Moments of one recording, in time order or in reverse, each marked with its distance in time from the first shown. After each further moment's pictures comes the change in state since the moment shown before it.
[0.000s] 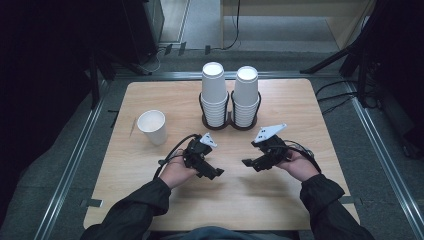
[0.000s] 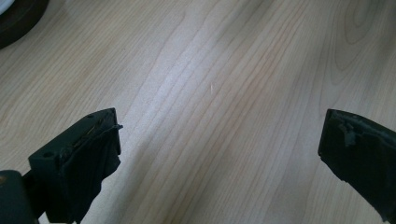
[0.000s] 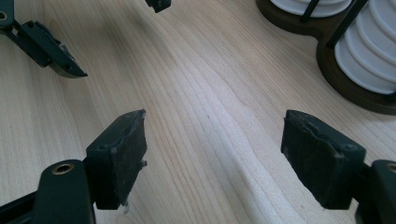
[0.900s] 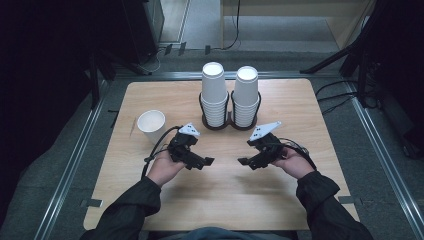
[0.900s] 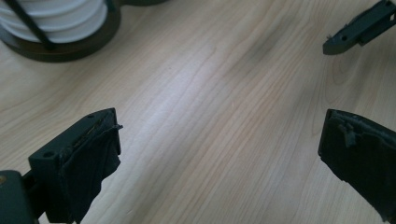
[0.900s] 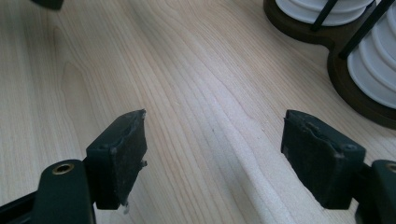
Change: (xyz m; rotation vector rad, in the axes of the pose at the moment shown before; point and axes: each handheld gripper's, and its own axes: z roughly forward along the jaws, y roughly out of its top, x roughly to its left) left arm 0.018 -0.007 -0.037 -0.115 0.001 -0.096; right arm -0.001 0.009 0.010 0.001 0.025 -0.008
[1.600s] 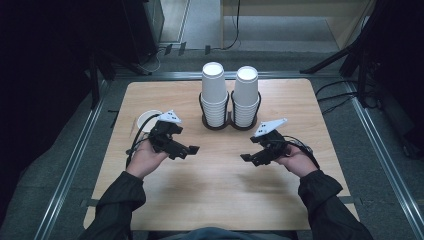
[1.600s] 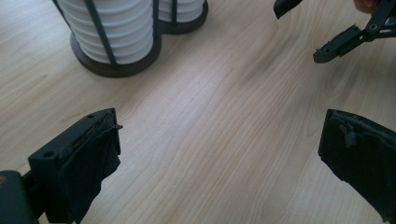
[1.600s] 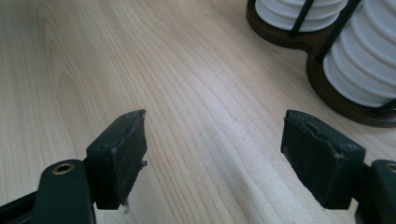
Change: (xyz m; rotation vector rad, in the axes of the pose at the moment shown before) left arm 0.019 0.009 -0.057 -0.050 0.036 -0.008; right arm -0.008 0.000 -0.008 -0.031 -0.012 0.031
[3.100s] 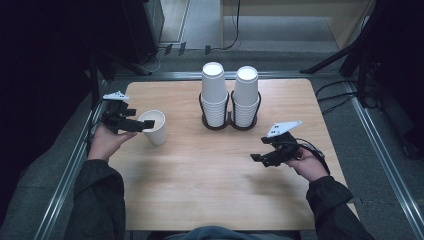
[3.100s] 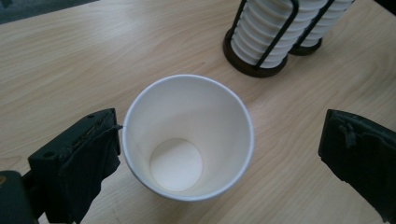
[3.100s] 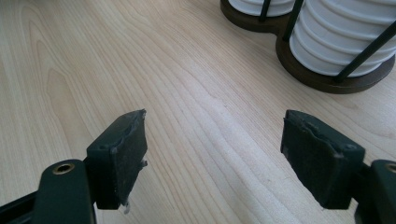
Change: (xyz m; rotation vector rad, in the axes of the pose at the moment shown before) left arm 0.108 -0.027 -0.084 -0.095 0.175 -0.218; right arm -0.007 -0.019 -0.024 -0.030 -0.053 0.058
